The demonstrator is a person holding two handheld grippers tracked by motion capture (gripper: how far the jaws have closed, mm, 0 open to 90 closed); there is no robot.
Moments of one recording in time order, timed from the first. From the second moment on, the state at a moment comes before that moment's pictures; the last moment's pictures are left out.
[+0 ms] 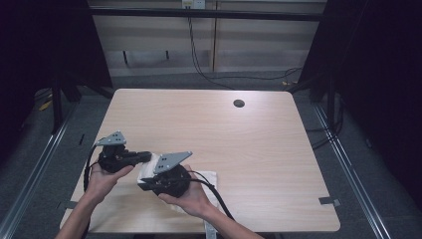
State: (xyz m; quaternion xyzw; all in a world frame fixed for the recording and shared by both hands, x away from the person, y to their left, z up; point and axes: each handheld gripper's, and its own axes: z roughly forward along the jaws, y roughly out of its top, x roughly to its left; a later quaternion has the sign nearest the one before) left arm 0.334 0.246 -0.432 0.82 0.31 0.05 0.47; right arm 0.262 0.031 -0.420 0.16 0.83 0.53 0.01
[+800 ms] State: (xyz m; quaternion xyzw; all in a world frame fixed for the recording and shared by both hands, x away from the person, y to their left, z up) left arm 0.346 0.175 -0.425 0.85 0.26 0.04 0.45; right arm 0.258 -0.029 -0.417 0.21 0.82 0.53 0.02
